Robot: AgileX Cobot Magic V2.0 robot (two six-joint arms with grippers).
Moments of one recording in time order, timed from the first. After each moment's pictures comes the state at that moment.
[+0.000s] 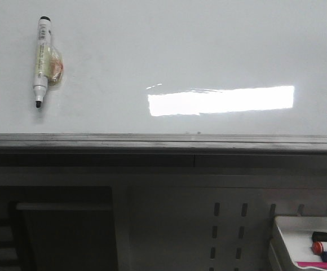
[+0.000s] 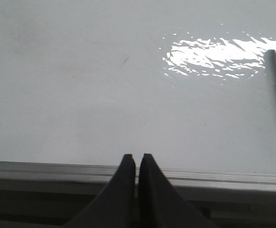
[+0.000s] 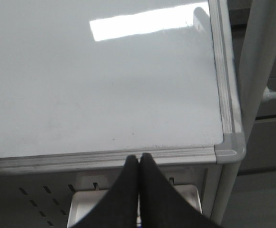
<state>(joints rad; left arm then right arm) -0.01 0.28 -0.24 0.22 0.26 -0.22 -0.07 0.29 -0.27 -0.02 0.39 0.05</state>
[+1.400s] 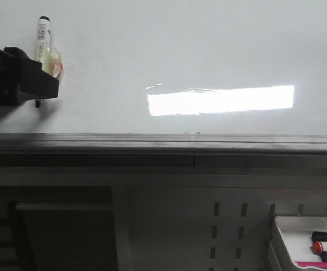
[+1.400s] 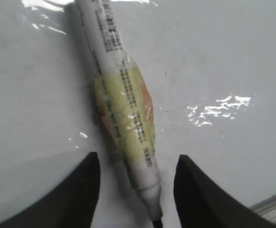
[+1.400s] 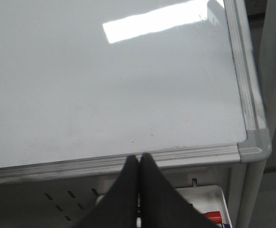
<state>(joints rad) -0.40 1.33 -0.48 0.22 -0.40 -0.33 -0.05 0.30 -0.27 0.07 0.35 0.05</state>
